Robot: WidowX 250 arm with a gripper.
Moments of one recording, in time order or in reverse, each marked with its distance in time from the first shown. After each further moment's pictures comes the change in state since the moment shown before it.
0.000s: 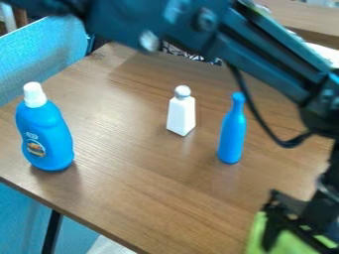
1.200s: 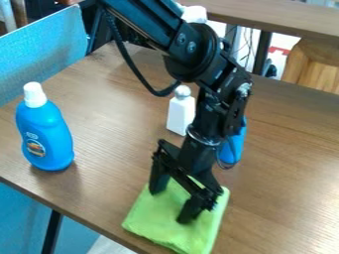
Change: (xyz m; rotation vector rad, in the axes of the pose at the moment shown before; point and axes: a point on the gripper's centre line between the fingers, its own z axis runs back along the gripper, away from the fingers) arm -0.018 0.137 -0.019 0.059 0.032 0.026
